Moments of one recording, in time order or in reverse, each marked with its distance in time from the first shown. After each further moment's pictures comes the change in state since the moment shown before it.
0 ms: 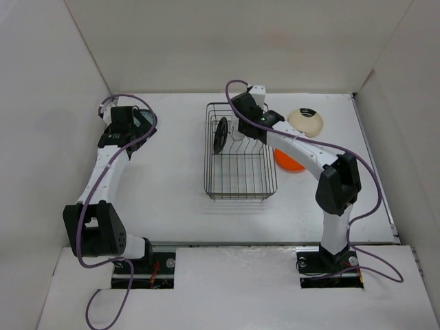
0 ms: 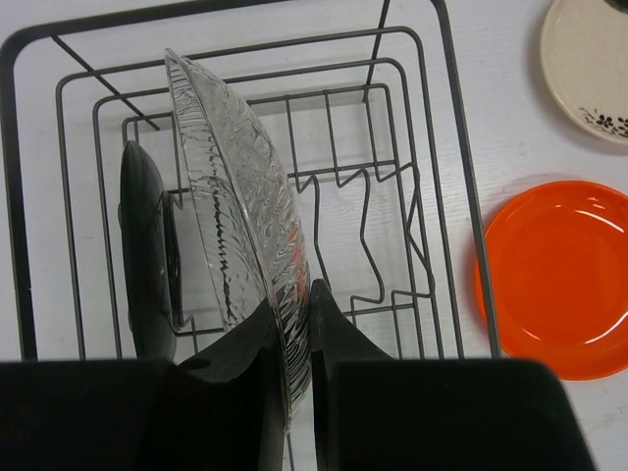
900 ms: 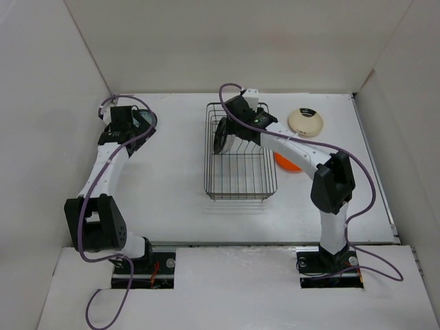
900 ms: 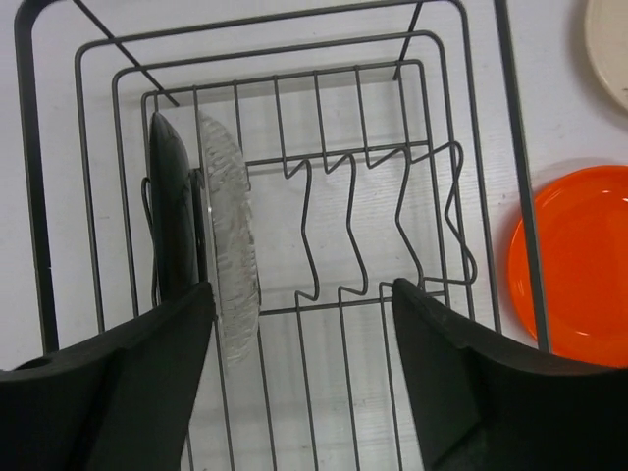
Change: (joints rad) left arm 0.016 0.038 0.011 -0.008 0.012 -0.012; right arm 0.031 0.053 0.032 -0.016 -0.018 0.031
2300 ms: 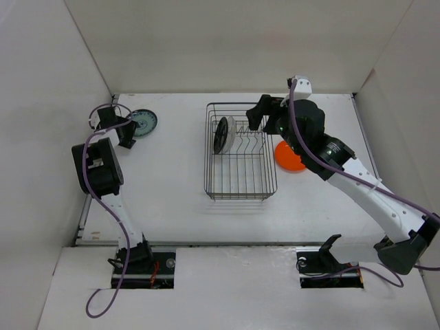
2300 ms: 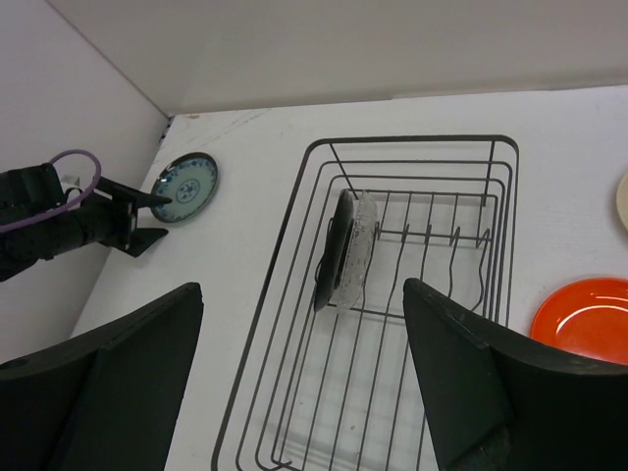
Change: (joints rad) left arm 0.241 0.645 0.227 0.394 0.288 -0.309; right arm 0.006 -0.706 -0.405 0.314 -0.231 -0.149
